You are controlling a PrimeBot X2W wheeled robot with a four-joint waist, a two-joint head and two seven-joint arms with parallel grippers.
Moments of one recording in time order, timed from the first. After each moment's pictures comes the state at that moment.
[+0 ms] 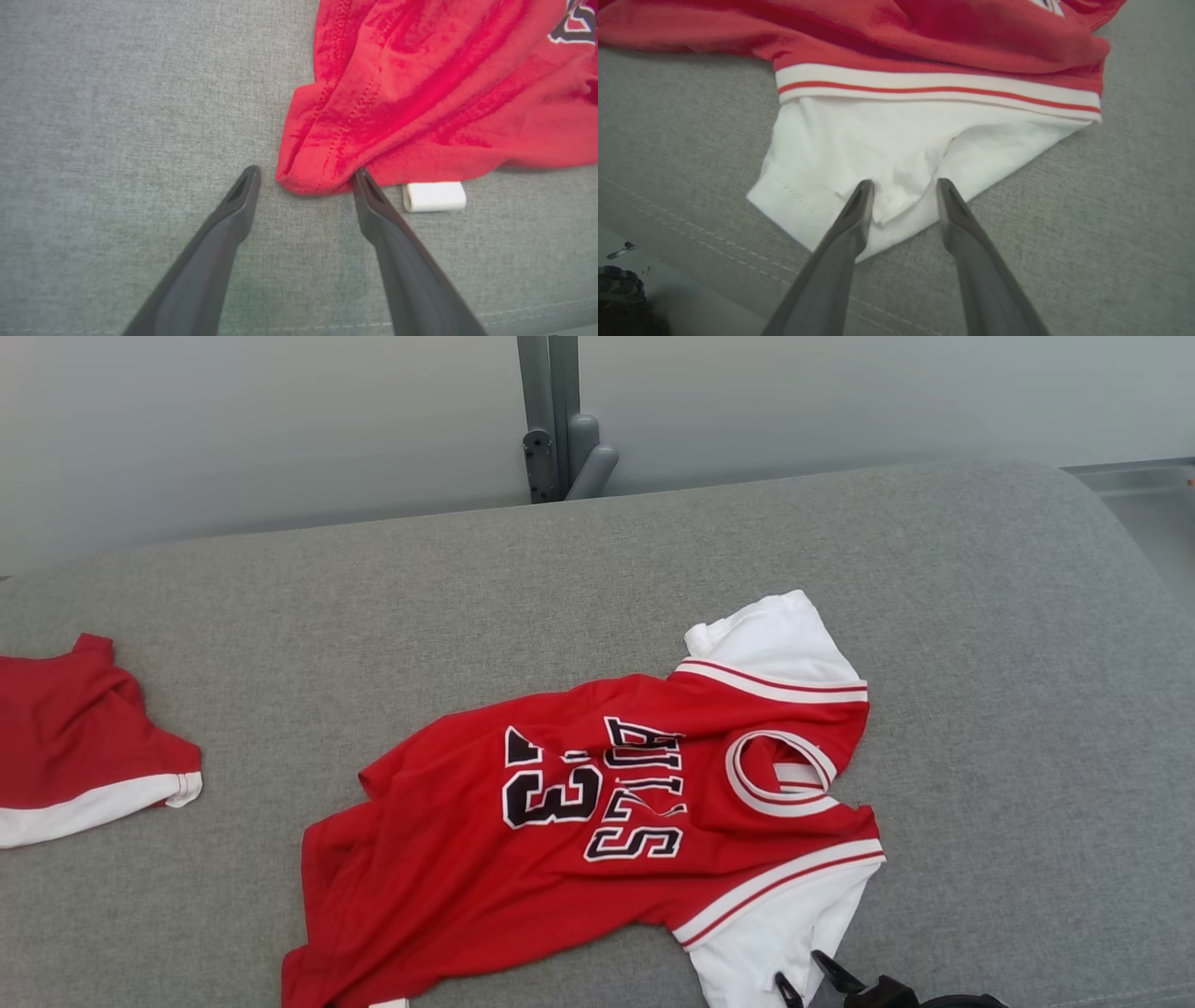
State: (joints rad) left arm 0.15 0.27 -0.20 0.42 -0.54 -0.06 -0.12; right arm 0.06 -0.06 0.26 0.50 -0.11 0.13 -0.26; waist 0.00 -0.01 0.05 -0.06
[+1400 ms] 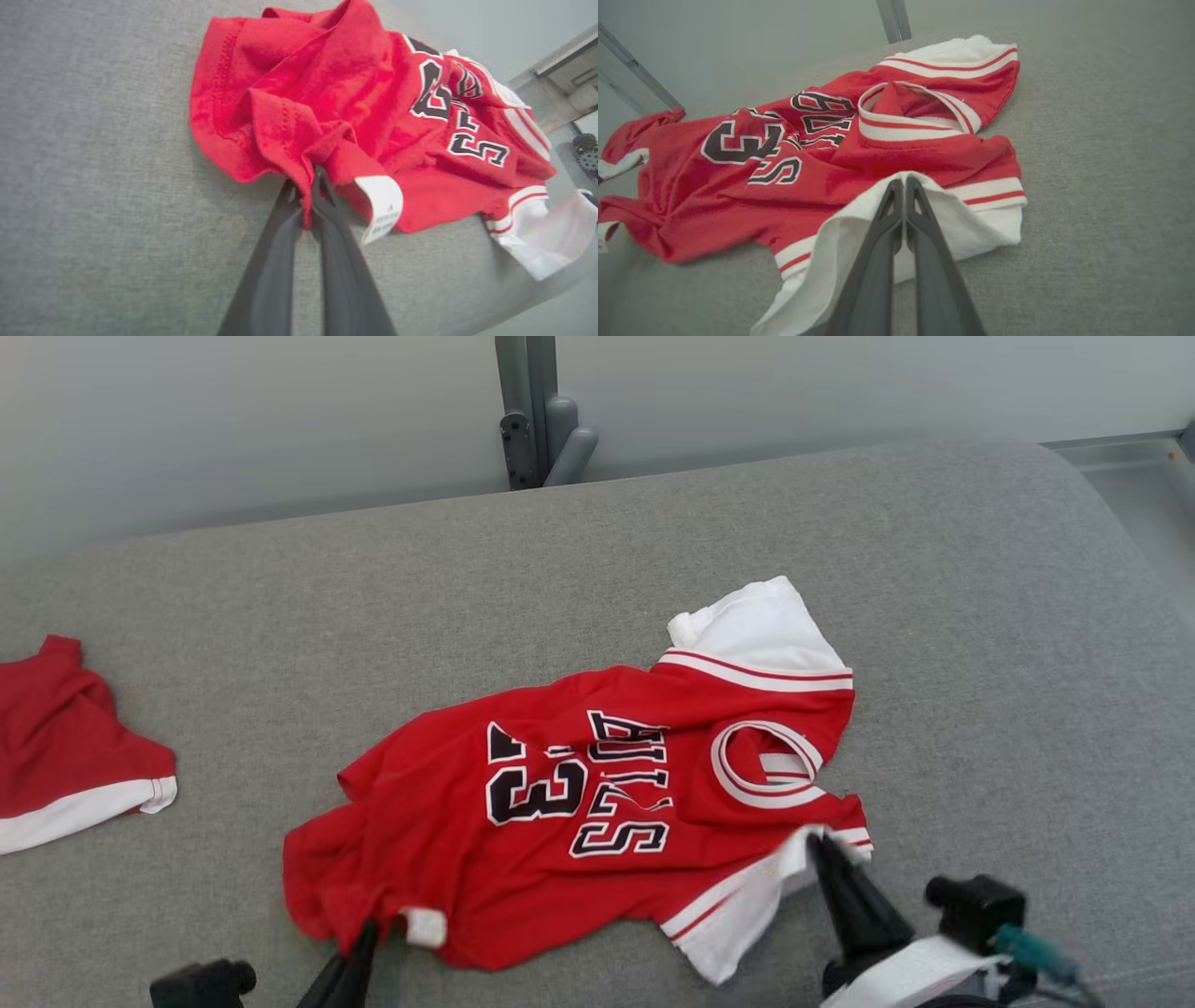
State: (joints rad) left arm 0.14 0.28 -0.27 0.22 -0.78 -0.12 -0.06; right arm 0.03 -0.06 0.25 0.32 0.31 0.13 -0.25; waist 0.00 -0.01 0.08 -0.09
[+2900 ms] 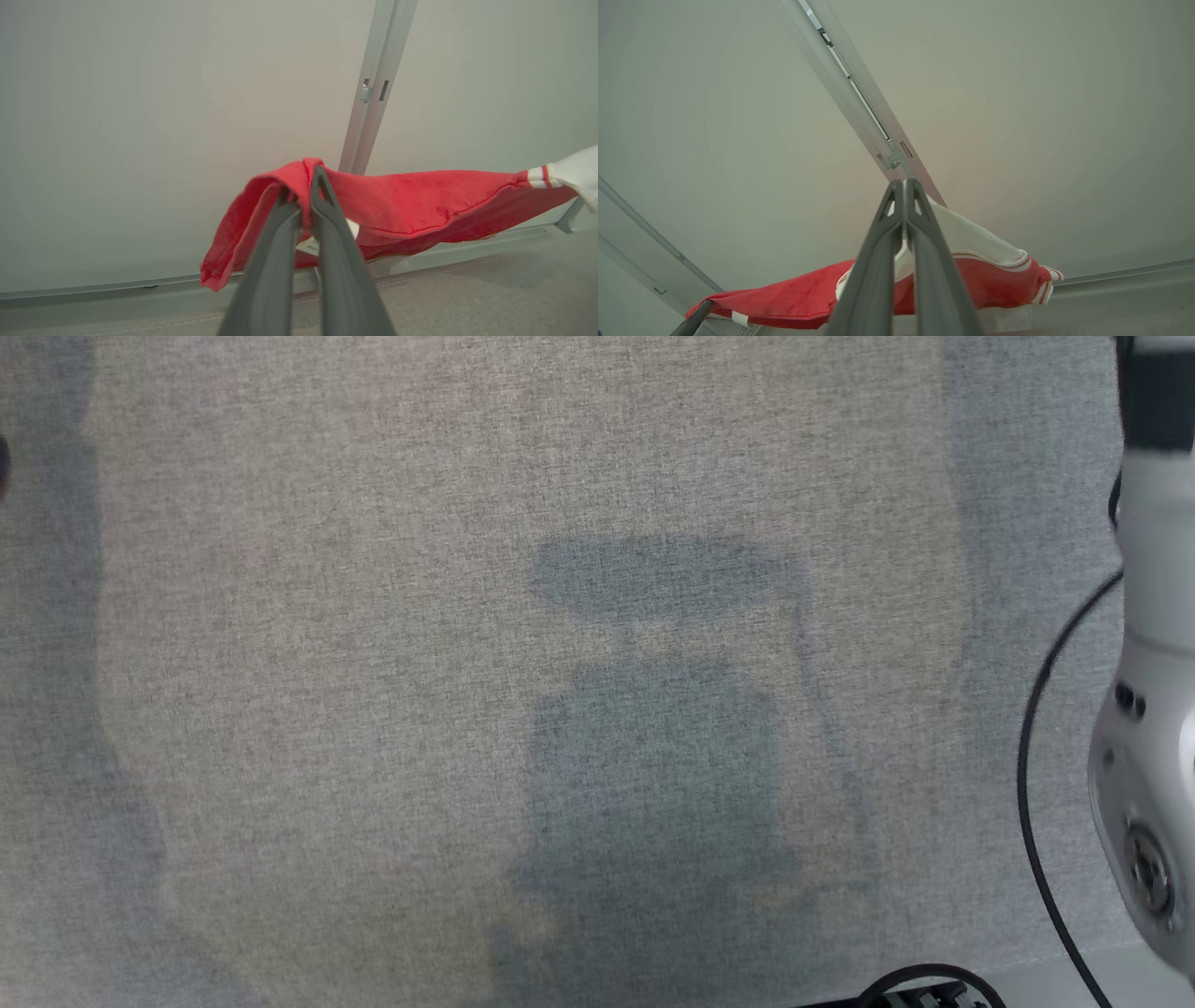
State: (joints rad) left arm -1.40 0.43 -0.45 0.66 -0.73 -0.13 -0.23; right arm -1.38 -0.09 0.04 0.40 0.68 0.13 0.03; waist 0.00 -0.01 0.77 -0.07
